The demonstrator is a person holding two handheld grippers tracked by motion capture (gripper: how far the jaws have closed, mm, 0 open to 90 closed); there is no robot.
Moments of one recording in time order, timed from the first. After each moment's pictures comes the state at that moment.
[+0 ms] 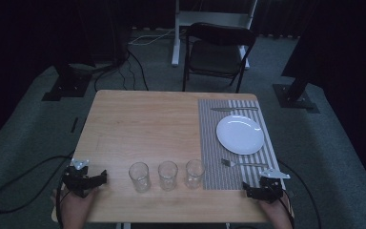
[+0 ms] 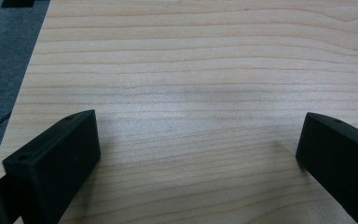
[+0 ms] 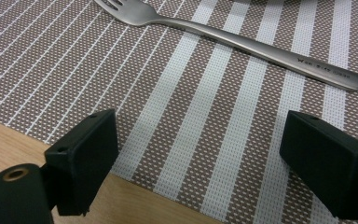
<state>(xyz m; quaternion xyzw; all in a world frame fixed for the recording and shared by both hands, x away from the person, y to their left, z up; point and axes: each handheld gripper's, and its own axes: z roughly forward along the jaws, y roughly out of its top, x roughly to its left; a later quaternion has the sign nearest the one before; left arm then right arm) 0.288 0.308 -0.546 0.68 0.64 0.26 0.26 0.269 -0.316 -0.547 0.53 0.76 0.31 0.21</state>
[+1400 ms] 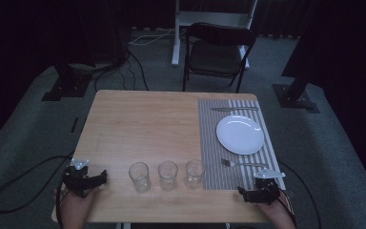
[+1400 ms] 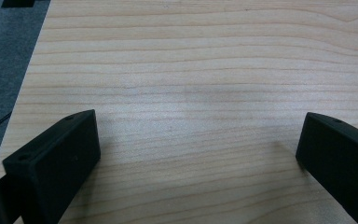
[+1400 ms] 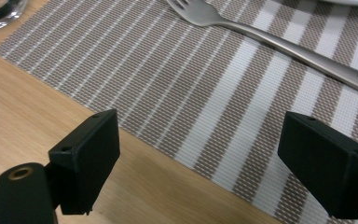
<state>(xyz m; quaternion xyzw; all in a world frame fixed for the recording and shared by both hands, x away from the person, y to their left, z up) 0.288 0.308 -0.546 0.68 0.64 0.26 0.26 0.262 -0.299 -0.530 0.48 0.81 0.31 0.16</state>
